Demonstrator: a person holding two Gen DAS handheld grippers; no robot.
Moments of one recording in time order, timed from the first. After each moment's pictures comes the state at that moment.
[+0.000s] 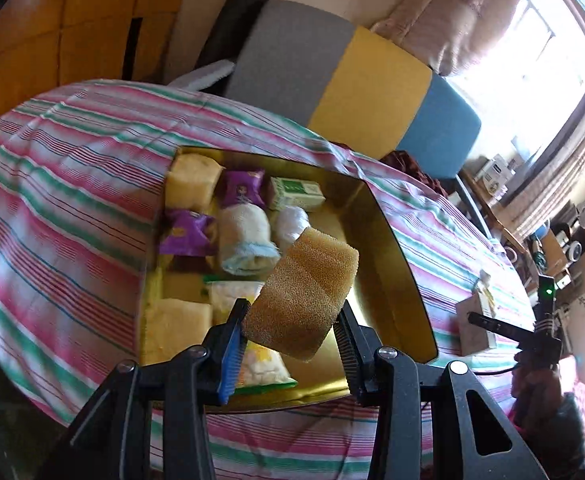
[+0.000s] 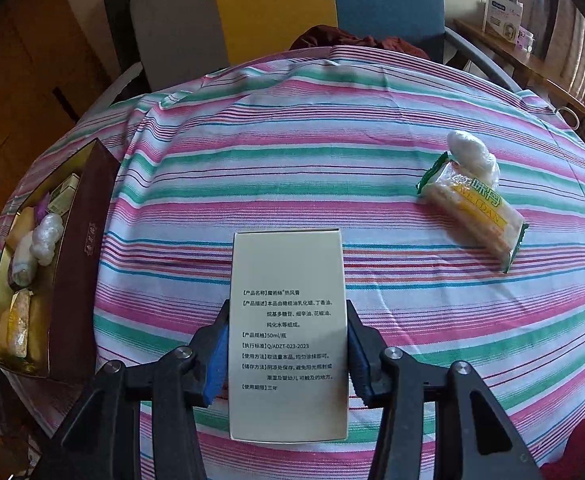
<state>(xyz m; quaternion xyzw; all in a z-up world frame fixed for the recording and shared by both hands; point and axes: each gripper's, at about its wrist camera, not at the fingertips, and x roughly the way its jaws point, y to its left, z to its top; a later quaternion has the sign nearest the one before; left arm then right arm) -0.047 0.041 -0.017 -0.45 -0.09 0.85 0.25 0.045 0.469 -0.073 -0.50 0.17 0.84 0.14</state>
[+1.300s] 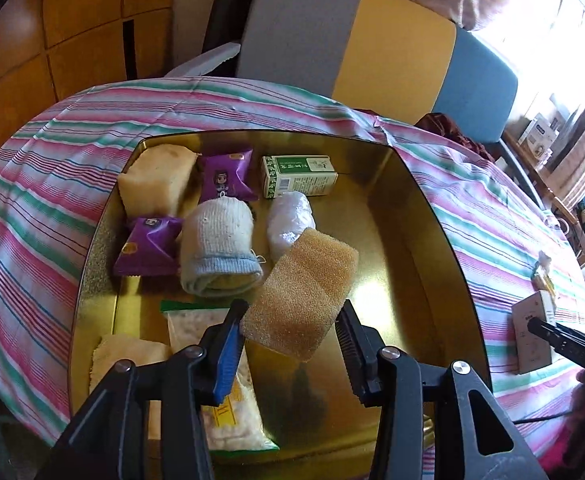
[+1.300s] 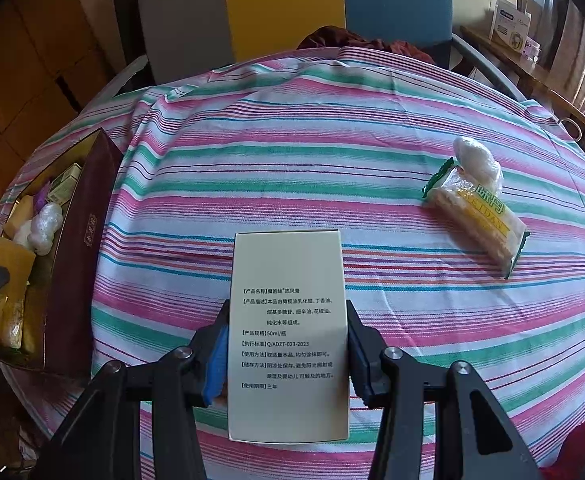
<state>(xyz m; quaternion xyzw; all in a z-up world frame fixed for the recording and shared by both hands) -0.087 0.120 -0.052 -0.47 0.00 0.86 0.18 0.044 0.464 -0.071 -0.50 0.15 0.84 0.14</state>
